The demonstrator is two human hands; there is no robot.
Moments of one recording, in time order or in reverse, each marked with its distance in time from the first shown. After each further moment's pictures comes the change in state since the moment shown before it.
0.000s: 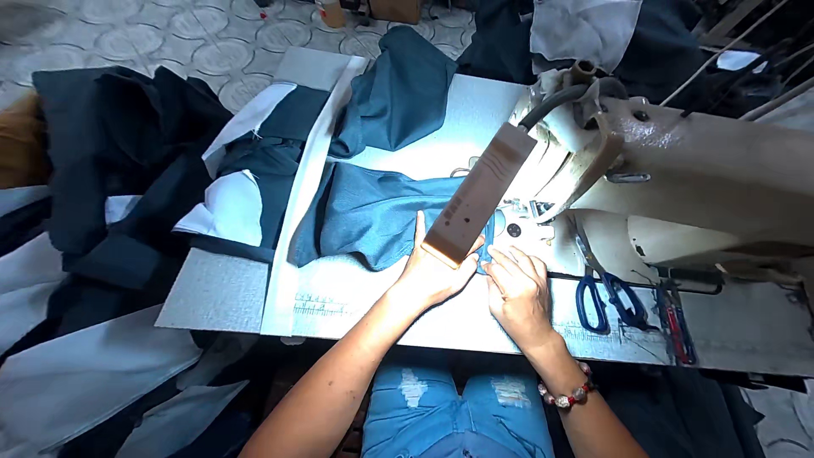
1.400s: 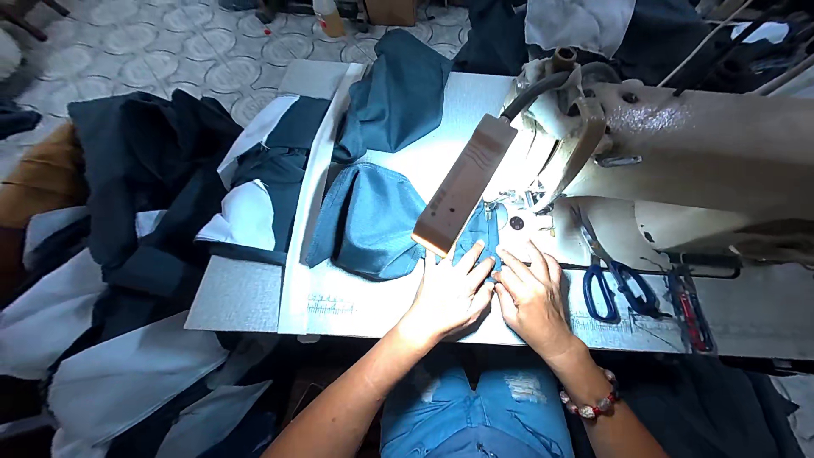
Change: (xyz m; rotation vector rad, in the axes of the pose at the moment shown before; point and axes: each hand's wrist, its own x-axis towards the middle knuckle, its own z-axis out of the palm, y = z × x) left_hand -0.034 0.036 0.008 0.067 0.138 0.086; right_hand -0.015 0.001 -0.016 0.030 -0.072 -0.003
